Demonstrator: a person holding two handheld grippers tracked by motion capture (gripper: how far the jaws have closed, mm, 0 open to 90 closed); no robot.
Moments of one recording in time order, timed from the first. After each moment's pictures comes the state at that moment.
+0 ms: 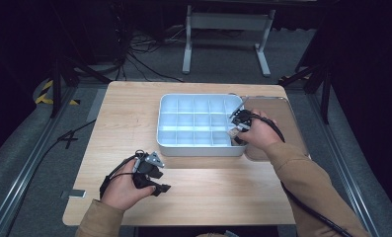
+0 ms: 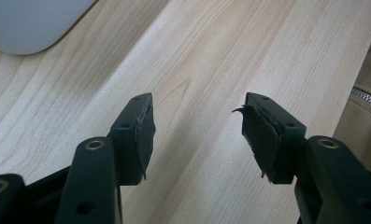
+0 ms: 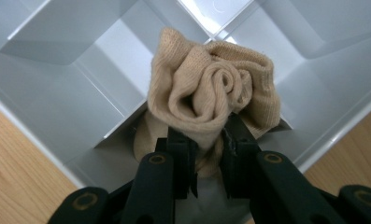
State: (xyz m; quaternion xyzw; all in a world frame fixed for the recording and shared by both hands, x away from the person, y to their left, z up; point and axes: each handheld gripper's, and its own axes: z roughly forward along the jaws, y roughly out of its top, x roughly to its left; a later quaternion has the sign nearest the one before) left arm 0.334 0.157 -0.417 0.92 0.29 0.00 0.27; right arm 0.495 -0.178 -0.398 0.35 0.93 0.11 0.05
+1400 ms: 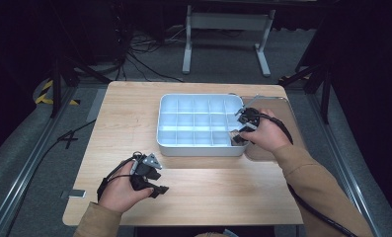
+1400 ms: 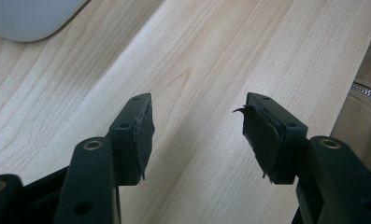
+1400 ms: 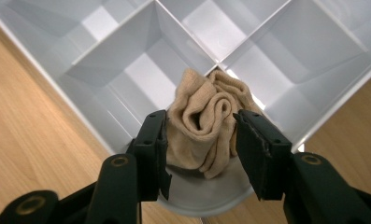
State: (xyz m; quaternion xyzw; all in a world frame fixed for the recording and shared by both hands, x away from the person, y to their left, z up) left arm 0.328 0.163 -0.417 0.92 0.30 0.00 0.26; right arm 0.478 -0.191 -0.376 0.34 0.92 0.19 0.07
